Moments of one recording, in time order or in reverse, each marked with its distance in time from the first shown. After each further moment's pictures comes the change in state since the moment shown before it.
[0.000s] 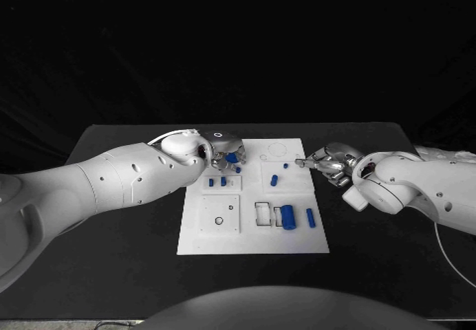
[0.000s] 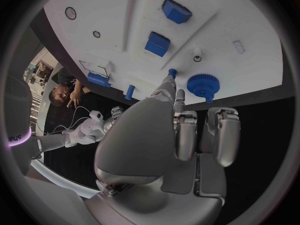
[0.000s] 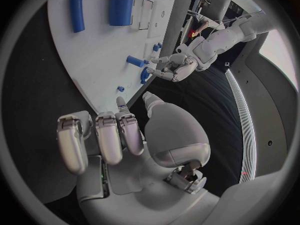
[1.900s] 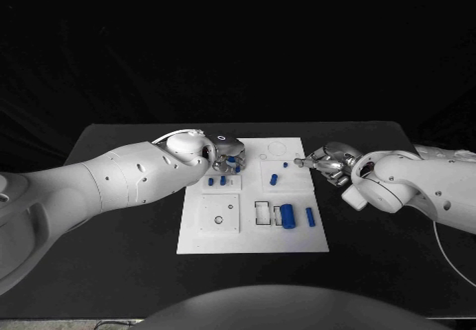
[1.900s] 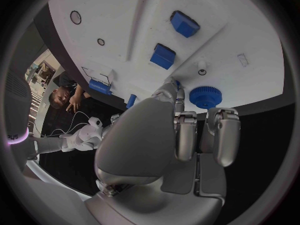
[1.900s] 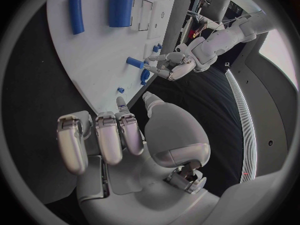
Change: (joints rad) left arm -0.002 0.025 0.000 -0.013 -0.026 0.093 -0.022; left_hand 0.011 -0.003 0.041 -0.001 0.000 0.007 0.000 0.000 -0.014 0.030 0.002 0.000 0.000 0.000 0.000 0.000 0.000 0.000 0.000 0.000 0.000 0.000; right arm 0.000 0.002 0.000 0.001 0.001 0.006 -0.004; right_hand 0.000 0.000 0.000 0.000 0.000 0.000 0.000 0.000 0.000 -0.004 0.003 0.000 -0.001 0.000 0.000 0.000 0.000 0.000 0.000 0.000 0.000 -0.001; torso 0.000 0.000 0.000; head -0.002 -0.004
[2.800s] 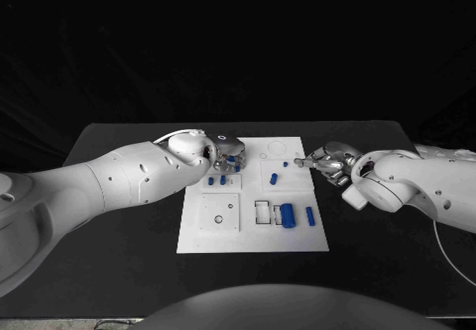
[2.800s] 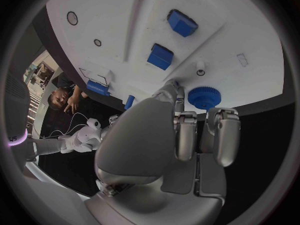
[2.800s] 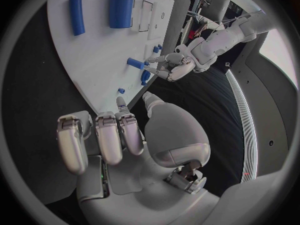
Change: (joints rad) left arm -0.008 0.012 0.003 -0.017 -0.014 -0.006 -0.007; left_hand -0.006 0.006 0.050 -0.004 0.000 -0.008 0.016 0.001 -0.011 0.040 0.008 0.004 0.001 -0.004 0.004 0.000 0.000 0.000 0.000 0.000 0.000 0.000; right arm 0.000 0.000 0.000 0.000 0.000 0.006 -0.005; right_hand 0.000 0.000 0.000 0.000 0.000 0.000 0.000 0.000 0.001 0.000 0.000 0.000 0.000 0.000 0.000 0.000 0.000 0.000 0.000 0.000 0.000 0.001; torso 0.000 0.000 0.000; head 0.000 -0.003
